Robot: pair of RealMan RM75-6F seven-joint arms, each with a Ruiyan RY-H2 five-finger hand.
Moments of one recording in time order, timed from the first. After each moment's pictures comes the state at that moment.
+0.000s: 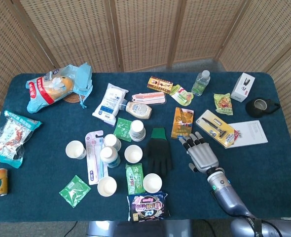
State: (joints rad) left arm -0.08 -0.88 -0.05 -1.67 1.48 1.47 -0.29; right arm 0.65 -1.35 0.05 -1.80 -0.99 1.06 -0.66
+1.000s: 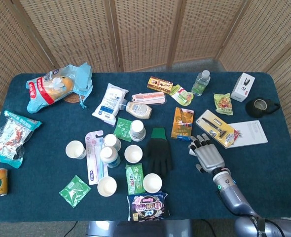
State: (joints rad) left arm -0.08 -0.88 -0.06 -1.68 1.49 1.48 -0.28; right arm 0.64 -1.33 0.02 -1.77 -0.96 1.04 -0.63
